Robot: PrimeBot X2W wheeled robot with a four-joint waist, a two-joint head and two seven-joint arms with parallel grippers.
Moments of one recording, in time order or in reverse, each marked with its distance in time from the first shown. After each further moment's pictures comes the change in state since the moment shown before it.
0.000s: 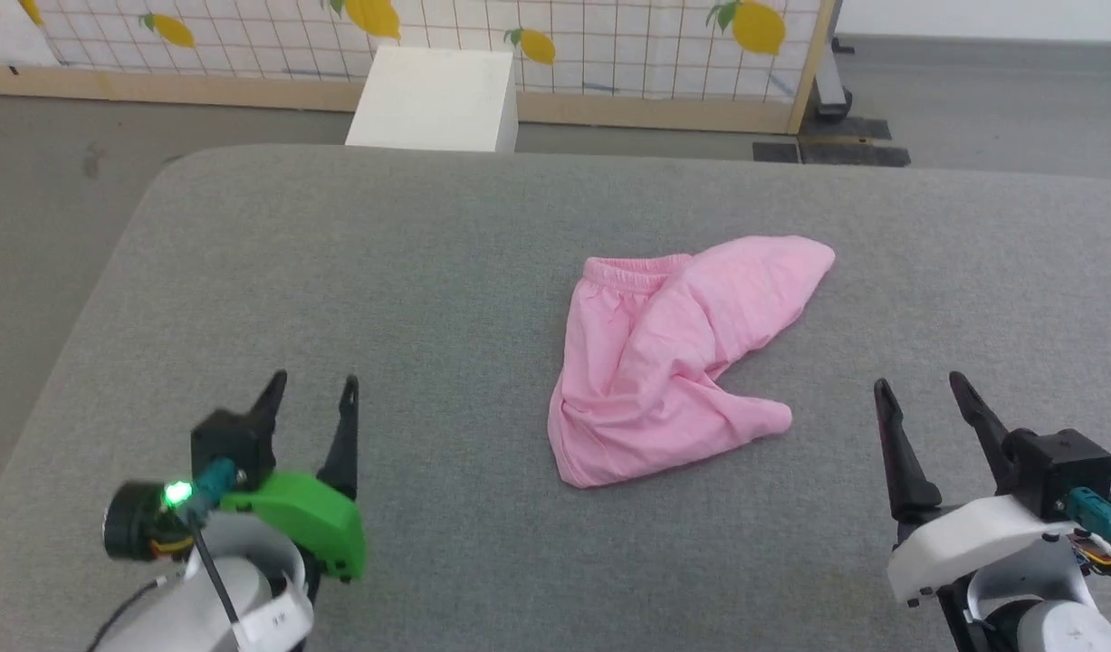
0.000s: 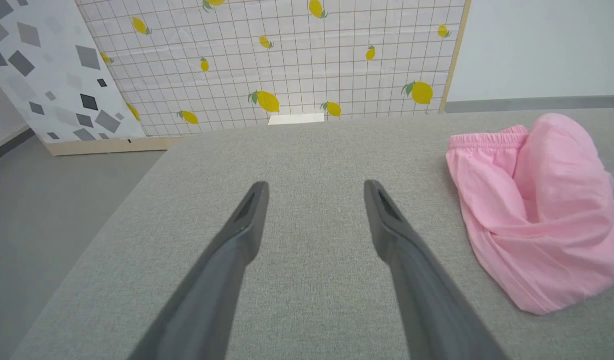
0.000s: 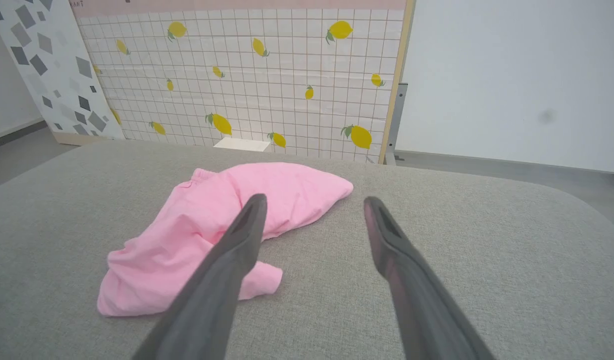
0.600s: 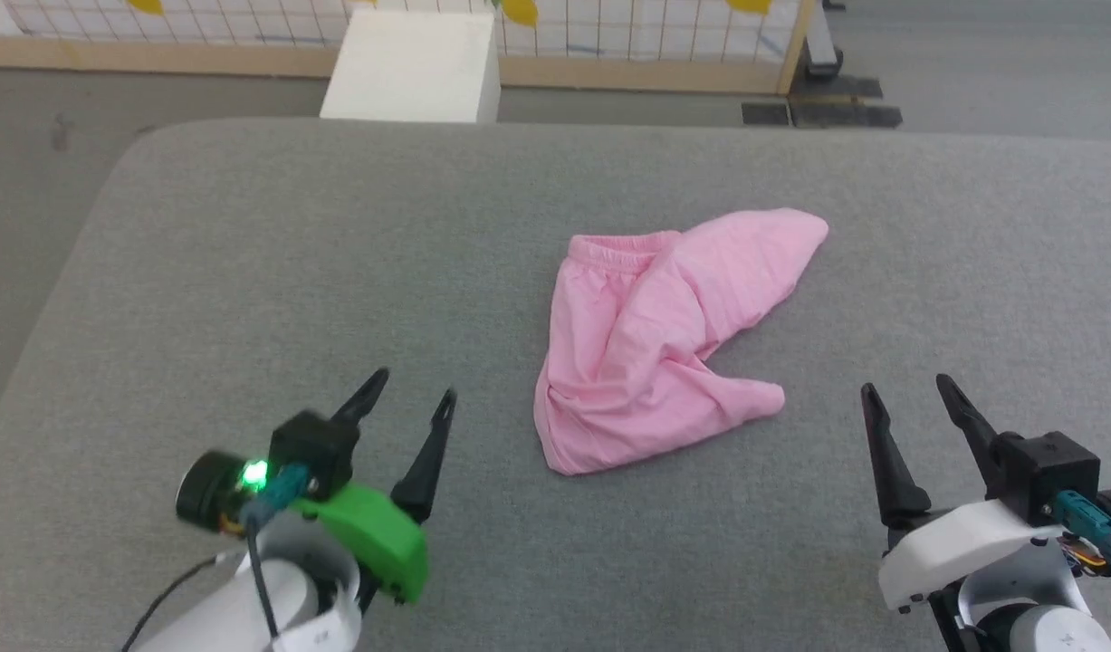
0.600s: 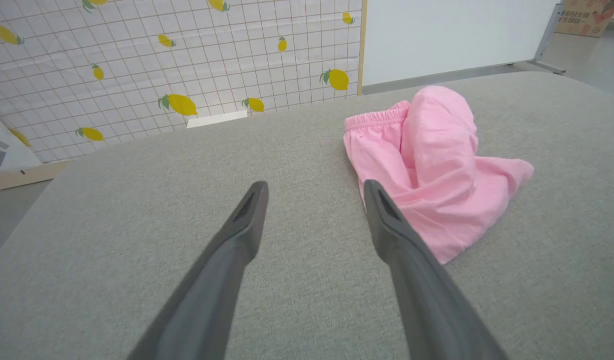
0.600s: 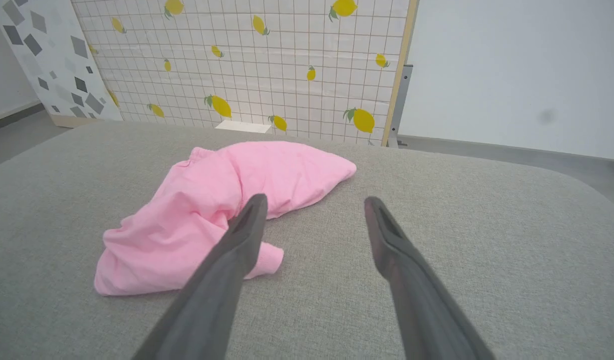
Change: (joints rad) left arm 0.010 -0.019 -0.033 -0.130 0.116 -0.116 0.082; right arm 0.016 0.000 0.024 -0.030 -0.011 0.000 0.017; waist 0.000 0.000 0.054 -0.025
